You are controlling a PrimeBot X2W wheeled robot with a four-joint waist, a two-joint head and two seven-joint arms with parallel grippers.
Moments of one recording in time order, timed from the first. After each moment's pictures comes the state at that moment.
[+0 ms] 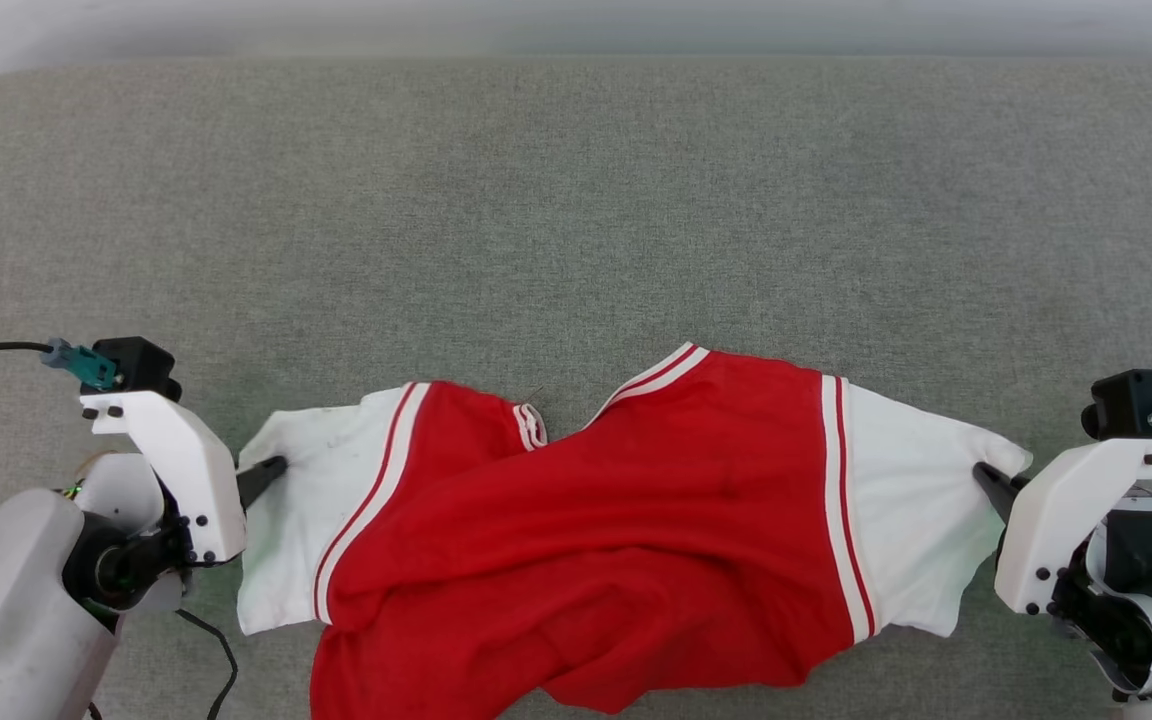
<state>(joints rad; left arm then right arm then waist) -0.53 0.61 -0.54 0.50 -1.05 -0.07 0.55 -0.20 -0.09 -0.14 0.01 0.26 0.13 0.79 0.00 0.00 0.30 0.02</state>
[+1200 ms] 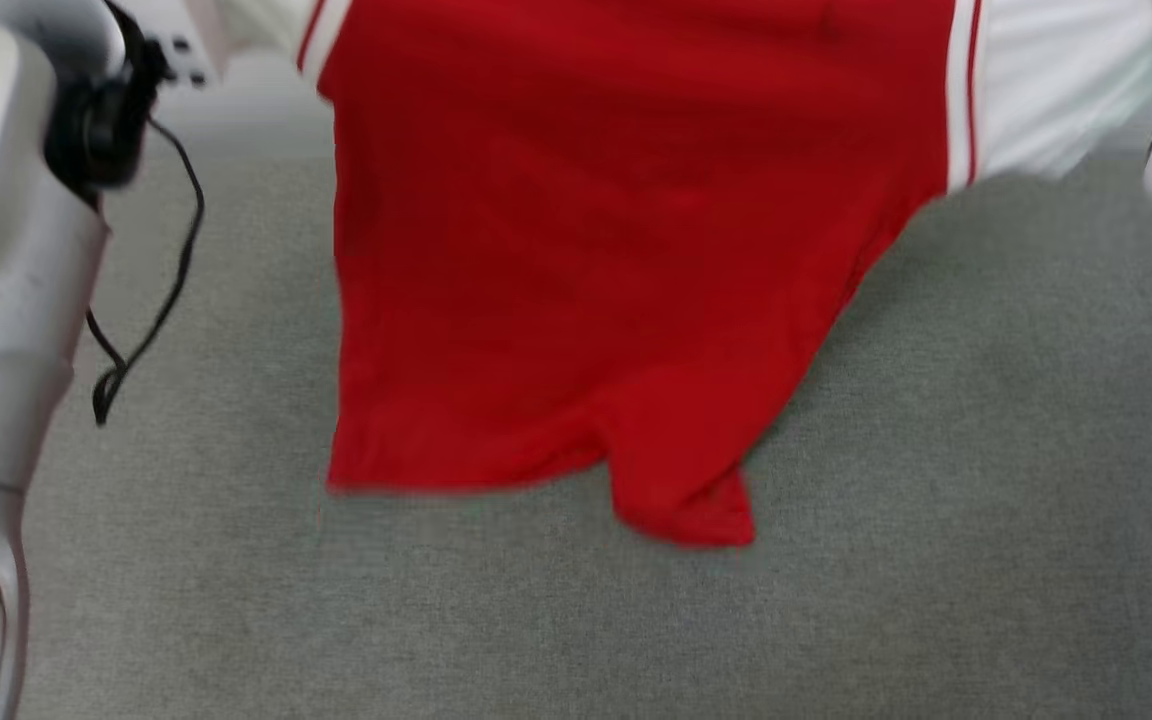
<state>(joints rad) -1.22 0.45 -0.55 0.72 -0.69 0.06 0.12 -0.87 -0.34 0.02 0.37 0.21 0.13 0.44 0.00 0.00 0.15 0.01</state>
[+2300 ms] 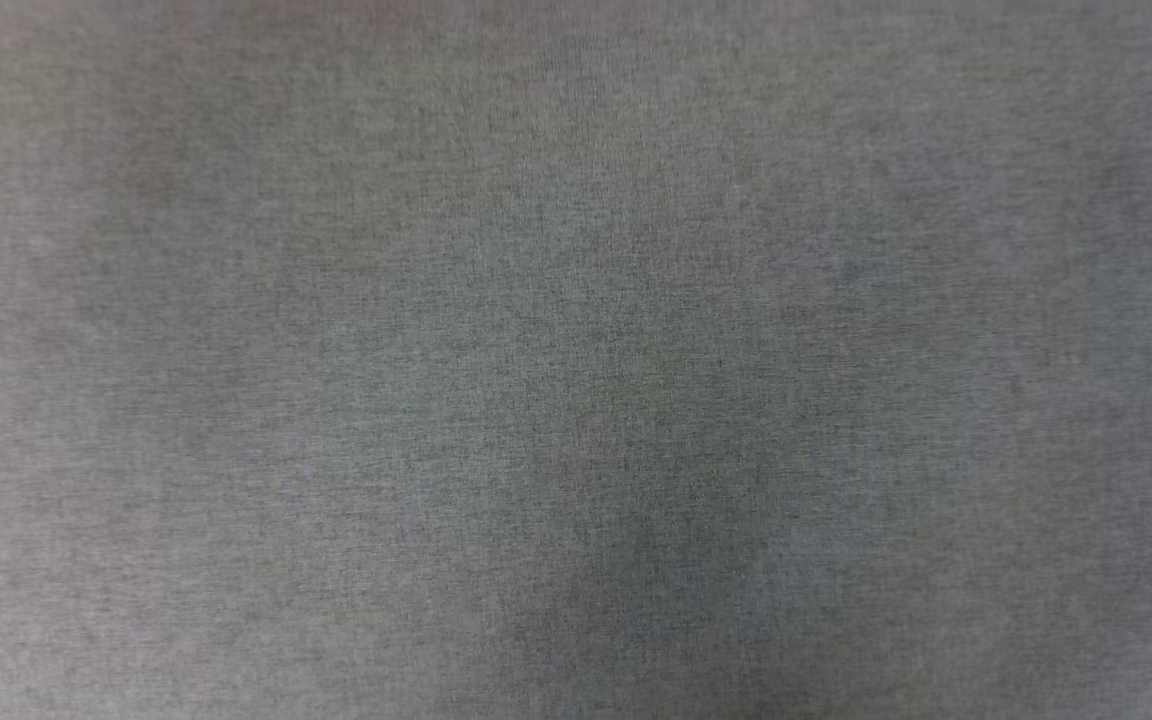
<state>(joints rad) -1.75 0.41 -0.46 0.95 -0.69 -0.07 -0.21 -1.69 -0.22 0.15 0.81 0.12 0.13 0.06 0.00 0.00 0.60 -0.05</state>
